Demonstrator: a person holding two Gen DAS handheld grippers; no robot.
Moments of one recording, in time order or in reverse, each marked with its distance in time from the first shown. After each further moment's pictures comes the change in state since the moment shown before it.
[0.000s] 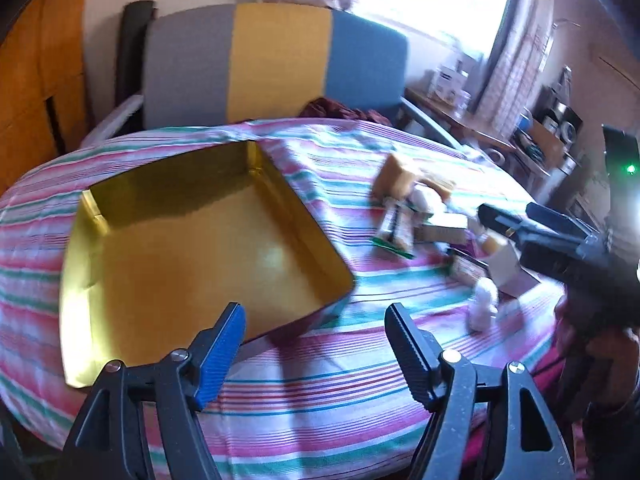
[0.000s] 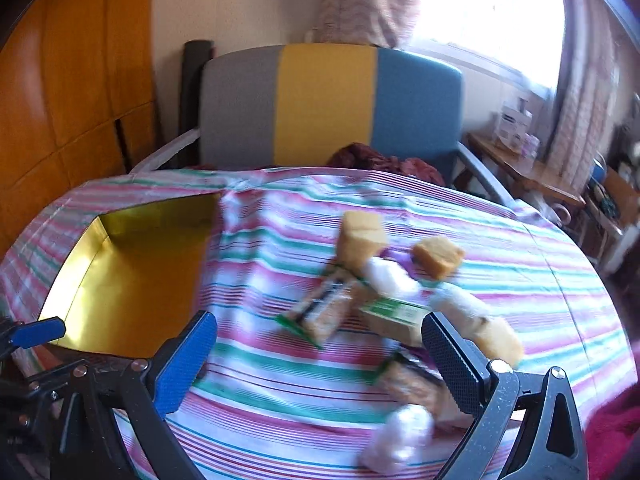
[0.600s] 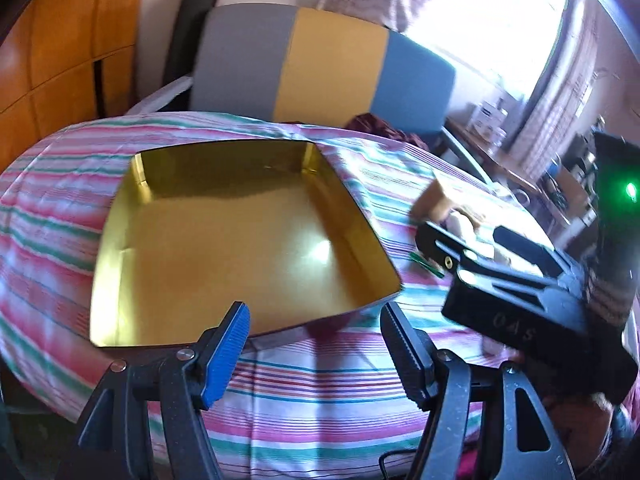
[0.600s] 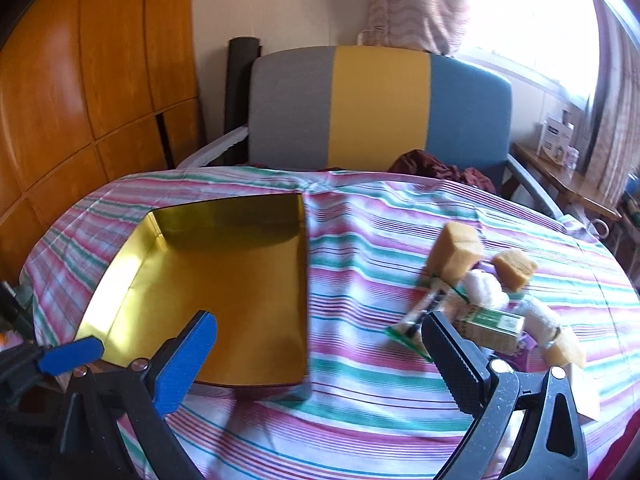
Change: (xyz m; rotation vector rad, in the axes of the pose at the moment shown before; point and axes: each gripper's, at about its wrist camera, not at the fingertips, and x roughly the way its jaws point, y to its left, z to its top) left arm -0.018 0.039 -0.019 -0.171 -0.063 0.069; right arm 0.015 0.098 0.001 -0.062 -0.009 0.129
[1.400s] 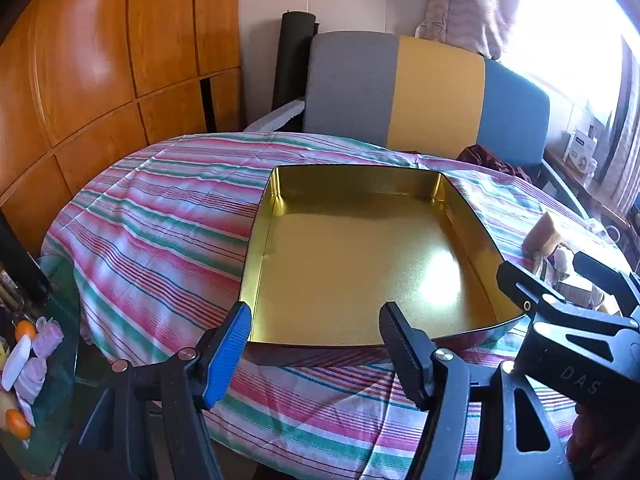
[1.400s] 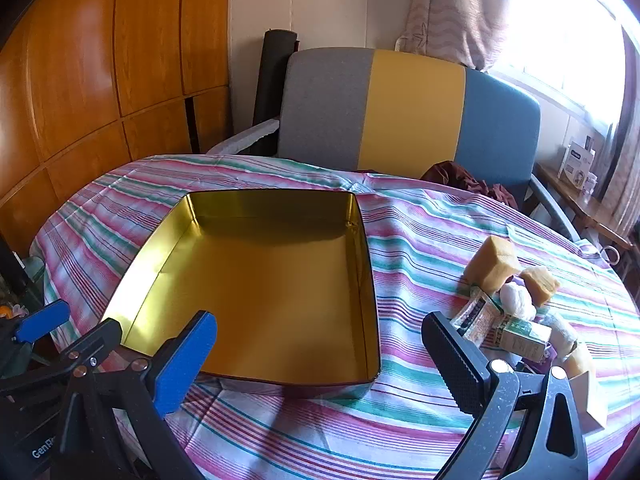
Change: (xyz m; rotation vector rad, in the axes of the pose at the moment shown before) left arm -0.029 0.054 -0.017 -0.113 -0.118 0.402; right arm 0.000 0.059 -0.004 -0.097 0.001 0.052
